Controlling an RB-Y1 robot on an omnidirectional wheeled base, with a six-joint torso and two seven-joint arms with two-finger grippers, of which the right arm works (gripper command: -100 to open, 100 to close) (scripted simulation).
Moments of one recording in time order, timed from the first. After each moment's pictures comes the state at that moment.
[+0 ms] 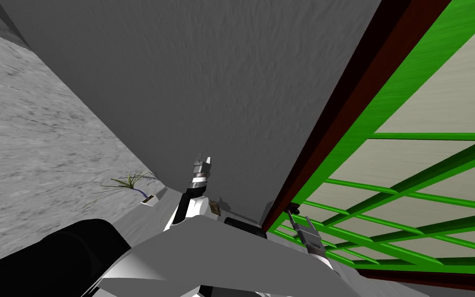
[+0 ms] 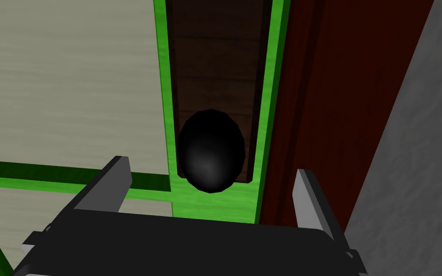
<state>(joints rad) 0.30 -0.11 -0.40 -0.91 0.46 -1.01 1.08</state>
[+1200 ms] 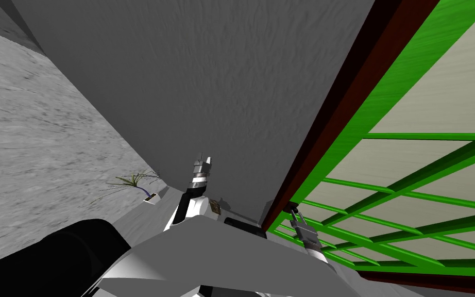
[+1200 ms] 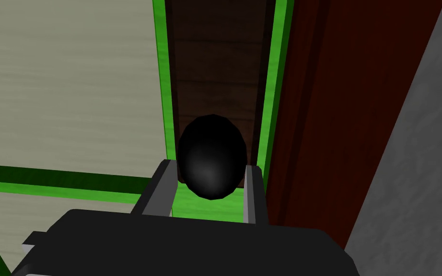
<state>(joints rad) 0.27 -0.09 -0.40 -0.91 0.46 -0.98 1.09</state>
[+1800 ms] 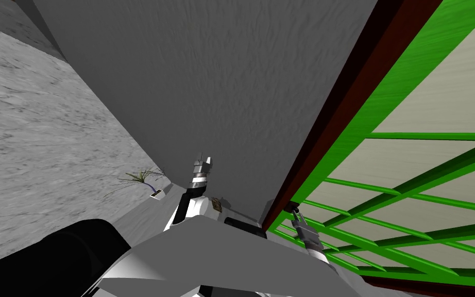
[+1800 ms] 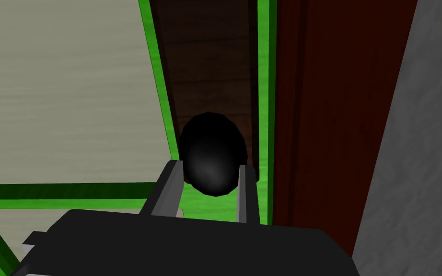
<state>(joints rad) 0.27 -0.10 -0.40 -0.91 0.43 -0.98 1.00</state>
